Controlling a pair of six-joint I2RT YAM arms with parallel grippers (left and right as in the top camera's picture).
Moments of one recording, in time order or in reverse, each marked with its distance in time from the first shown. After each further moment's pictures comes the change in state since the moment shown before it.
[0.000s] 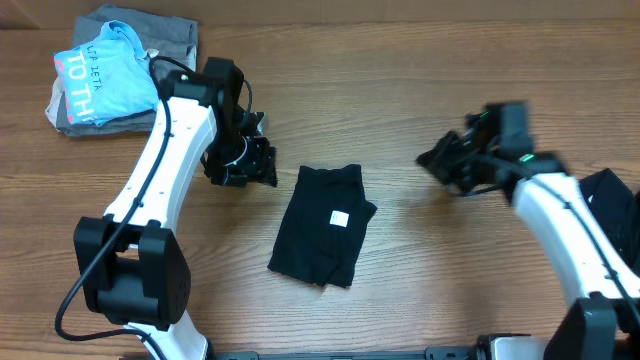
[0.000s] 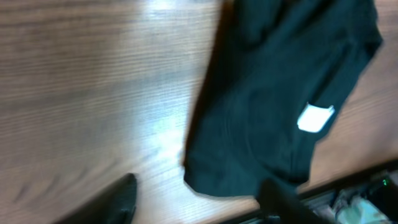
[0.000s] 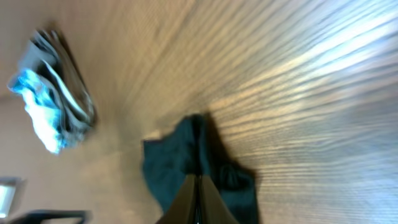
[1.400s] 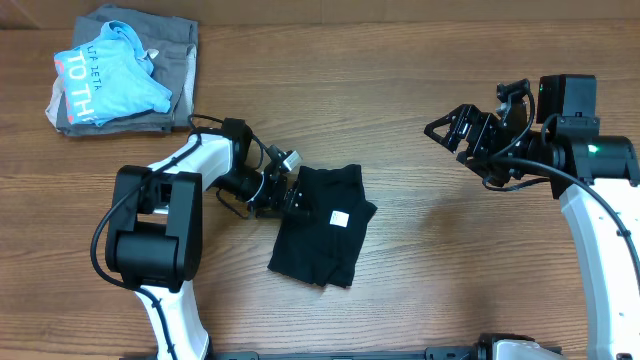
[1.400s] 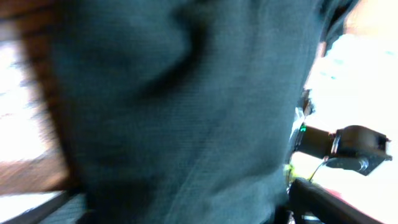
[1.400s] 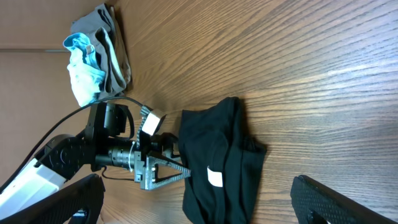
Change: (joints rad) left arm 0.018 0.205 -0.377 0.423 0.601 0.343; right arm -0.078 -0.113 0.265 -0.367 -0.104 -0.313
